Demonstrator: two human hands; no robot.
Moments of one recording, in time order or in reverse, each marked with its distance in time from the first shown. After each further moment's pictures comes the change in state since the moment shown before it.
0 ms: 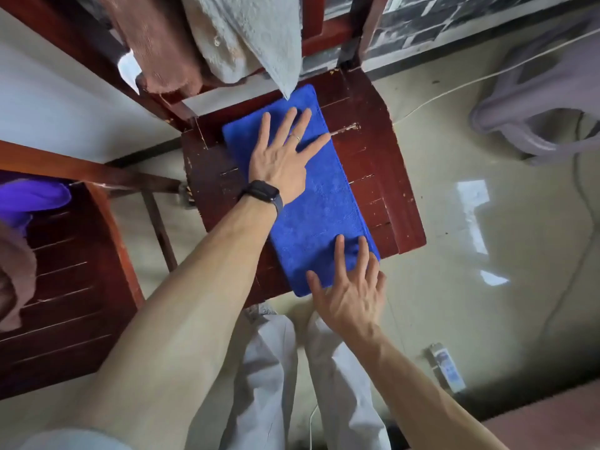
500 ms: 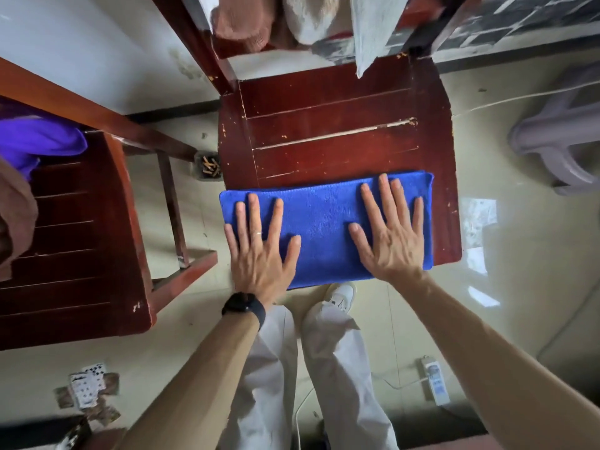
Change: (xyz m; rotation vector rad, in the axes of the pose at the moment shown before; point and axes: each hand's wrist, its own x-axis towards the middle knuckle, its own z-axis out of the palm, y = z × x) left_hand -0.179 0.037 0.088 -0.394 0.032 -0.597; right_hand 0.103 0.018 -0.001 -0.084 0.099 -0.463
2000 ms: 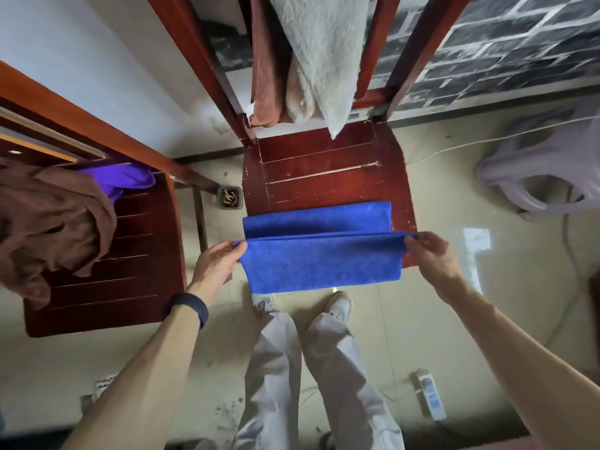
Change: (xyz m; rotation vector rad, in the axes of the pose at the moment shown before) left_hand -0.009 -0.067 -0.137 -1.174 -0.338 -0.737; right_hand -0.042 0.055 -0.142 0.975 -0.165 0.704
